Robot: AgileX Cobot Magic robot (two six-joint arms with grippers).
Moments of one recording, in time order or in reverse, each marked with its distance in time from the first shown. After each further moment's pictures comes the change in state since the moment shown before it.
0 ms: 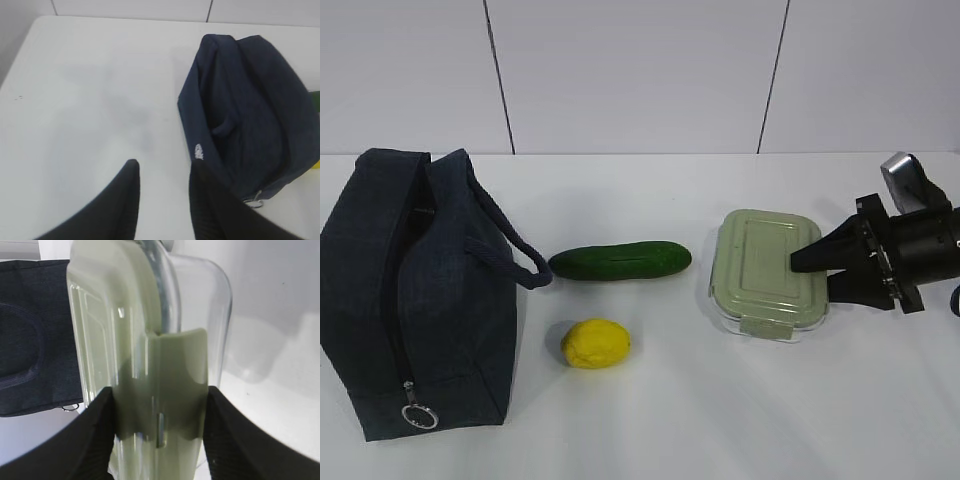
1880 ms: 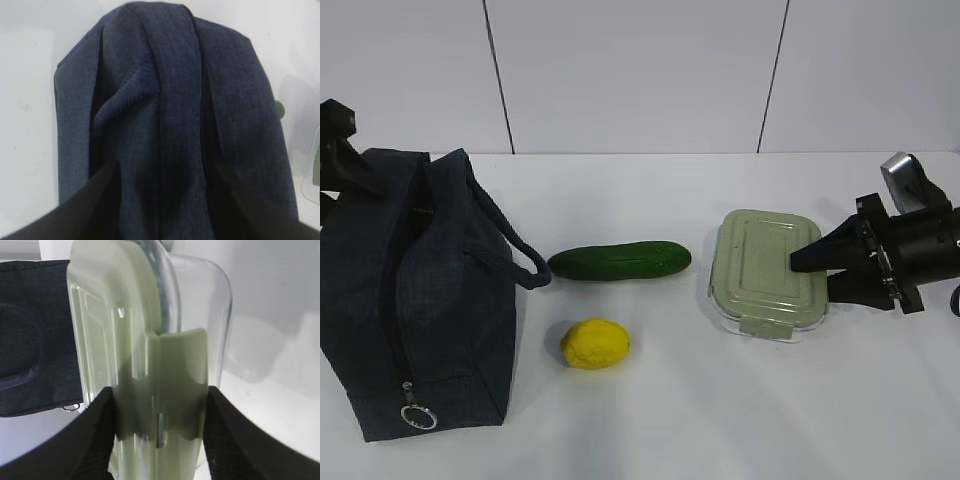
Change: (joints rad) left arm 0.000 0.974 -0.144 -0.630 -0.355 0.198; right arm 0.000 0.000 0.000 0.000 0.002 0.003
